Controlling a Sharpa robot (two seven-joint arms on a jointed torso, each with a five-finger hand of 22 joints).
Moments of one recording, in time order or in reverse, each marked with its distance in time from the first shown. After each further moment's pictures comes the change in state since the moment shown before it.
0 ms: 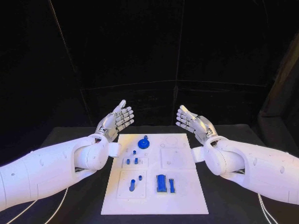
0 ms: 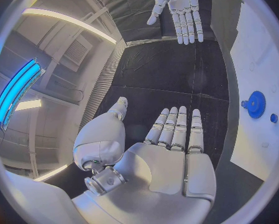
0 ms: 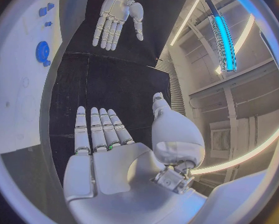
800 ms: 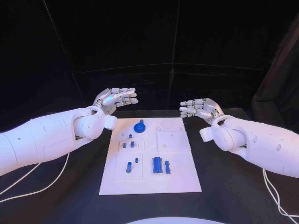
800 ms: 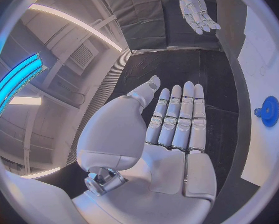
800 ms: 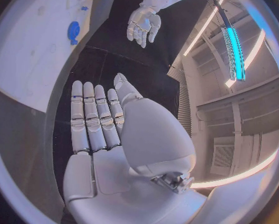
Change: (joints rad) left arm 0.087 0.033 -0.069 -0.177 0.023 0.215 -0.014; left_hand 0.665 -0.028 0.175 -0.118 0.042 0.535 0.120 0.097 0.063 0.561 0.105 0.138 0.059 0.499 0.106 0.232 0.160 0.063 0.440 0.107 0.178 0.198; right arm 0.030 0.069 -0.020 -0.238 -0.120 0.166 -0.087; right_hand 0.797 0.008 0.022 -0.017 0.090 0.516 0.101 0.055 0.162 0.563 0.110 0.060 0.238 0.501 0.101 0.192 0.235 0.062 0.424 0.092 0.259 0.185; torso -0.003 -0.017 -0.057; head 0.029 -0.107
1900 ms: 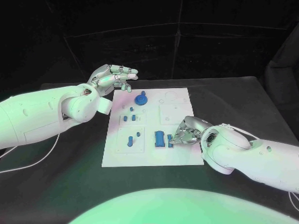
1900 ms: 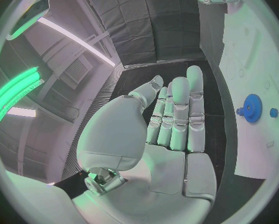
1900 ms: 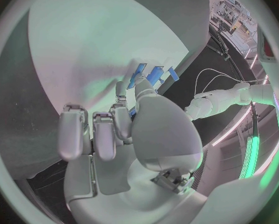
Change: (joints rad) left arm 0.009 -0.142 0.011 0.201 -0.198 -0.006 -0.014; left_hand 0.024 -0.005 0.047 -0.022 -0.008 0.036 -0.018 0.035 0.003 0.041 -0.052 0.140 0.010 0.288 -0.117 0.636 0.319 0.000 0.371 -0.122 0.422 0.280; right arm -0.122 -0.133 -0.031 0.554 -1.172 -0.050 -0.924; right_hand -0.140 -0.051 -0.085 0.141 0.029 0.179 -0.124 0.130 0.169 0.400 -0.167 1.166 1.062 0.464 -0.202 1.328 1.052 -0.093 0.581 -0.182 1.059 1.068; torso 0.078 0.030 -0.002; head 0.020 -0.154
